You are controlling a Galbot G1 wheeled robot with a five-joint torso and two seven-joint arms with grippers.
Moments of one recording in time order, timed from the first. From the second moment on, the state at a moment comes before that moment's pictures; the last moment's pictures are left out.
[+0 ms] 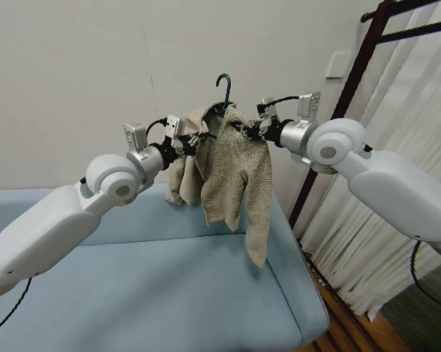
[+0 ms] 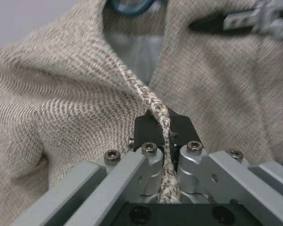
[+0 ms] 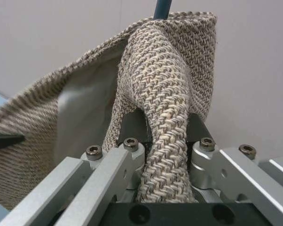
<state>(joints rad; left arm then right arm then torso) -0.02 -0.64 0.22 -1.99 -1.23 0.42 -0.14 0.41 0.66 -0.45 1.82 1.44 -0.51 0.17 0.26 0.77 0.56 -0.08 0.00</state>
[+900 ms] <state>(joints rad) 0.11 -0.57 0.14 -2.04 -1.17 0.45 -0.12 0.50 0.63 -0.45 1.88 1.55 -0.54 0.19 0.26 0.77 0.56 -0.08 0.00</state>
